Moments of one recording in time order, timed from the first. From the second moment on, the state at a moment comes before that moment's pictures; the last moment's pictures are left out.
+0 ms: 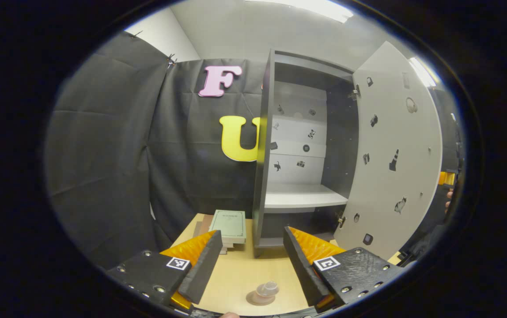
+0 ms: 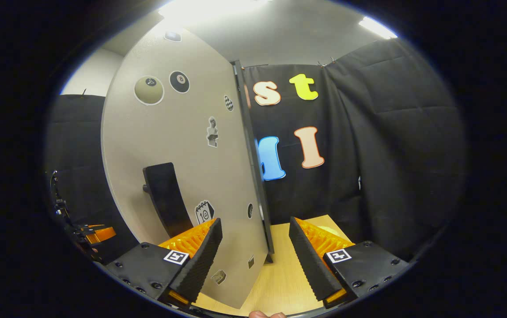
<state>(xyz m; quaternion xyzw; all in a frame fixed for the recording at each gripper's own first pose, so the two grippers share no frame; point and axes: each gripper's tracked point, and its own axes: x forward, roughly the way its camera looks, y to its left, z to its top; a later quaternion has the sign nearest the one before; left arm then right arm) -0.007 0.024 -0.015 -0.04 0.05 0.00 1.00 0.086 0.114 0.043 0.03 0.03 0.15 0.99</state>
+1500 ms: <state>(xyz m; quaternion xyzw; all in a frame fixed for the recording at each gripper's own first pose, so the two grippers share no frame) 0.023 0.009 0.008 -0.04 0.05 -0.01 1.00 0.108 0.154 0.044 0.02 0.03 0.16 0.99</state>
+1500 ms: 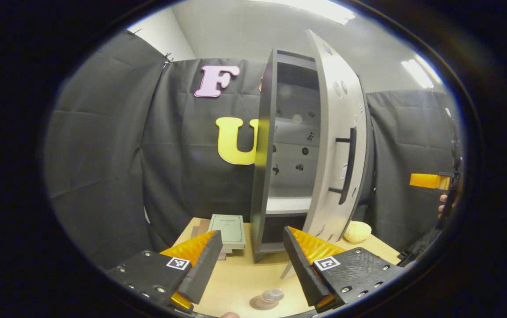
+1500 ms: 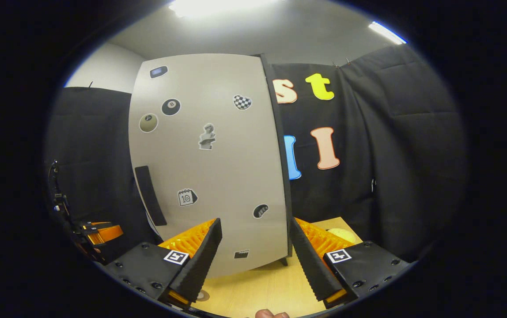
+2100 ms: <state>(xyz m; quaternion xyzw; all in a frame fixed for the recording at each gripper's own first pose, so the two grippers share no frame) 0.003 -0.078 0.066 -0.01 -0.01 0.08 1.00 0.147 0.035 0.046 0.02 0.02 0.17 0.98</state>
